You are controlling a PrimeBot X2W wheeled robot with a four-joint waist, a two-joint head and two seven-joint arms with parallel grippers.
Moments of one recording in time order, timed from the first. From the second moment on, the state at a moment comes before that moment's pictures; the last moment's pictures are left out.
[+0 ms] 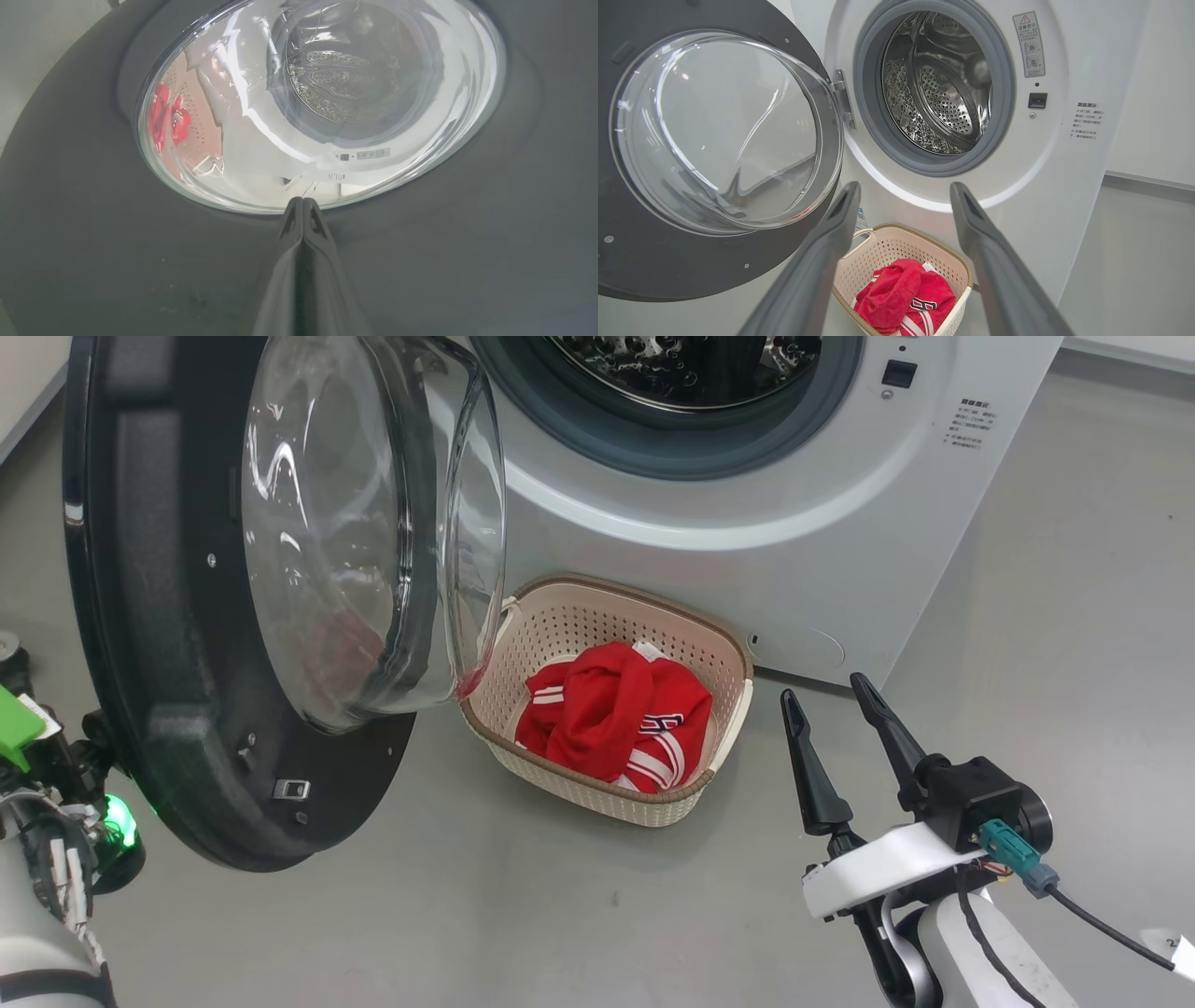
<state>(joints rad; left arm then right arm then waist) -0.69 0.08 0.66 0.75 -1.15 -0.12 1.25 -0.13 -0.07 0.35 0.16 0.32 0.07 -0.24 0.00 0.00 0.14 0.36</state>
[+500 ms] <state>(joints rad) -0.56 0.09 0.65 0.49 -1.02 -0.12 1.06 -0.13 -0.07 0.35 0.17 0.33 0.07 -0.24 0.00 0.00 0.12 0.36</state>
